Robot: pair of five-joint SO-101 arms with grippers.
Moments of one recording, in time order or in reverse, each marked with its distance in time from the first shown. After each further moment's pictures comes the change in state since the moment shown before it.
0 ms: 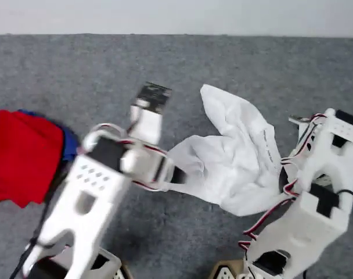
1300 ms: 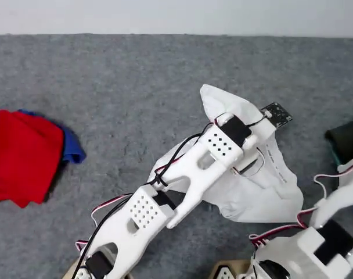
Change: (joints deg) left arm 19.8 79.7 -80.7 8.5 -10.2; right arm 19.0 -16.3 -1.7 -3.0 4.7
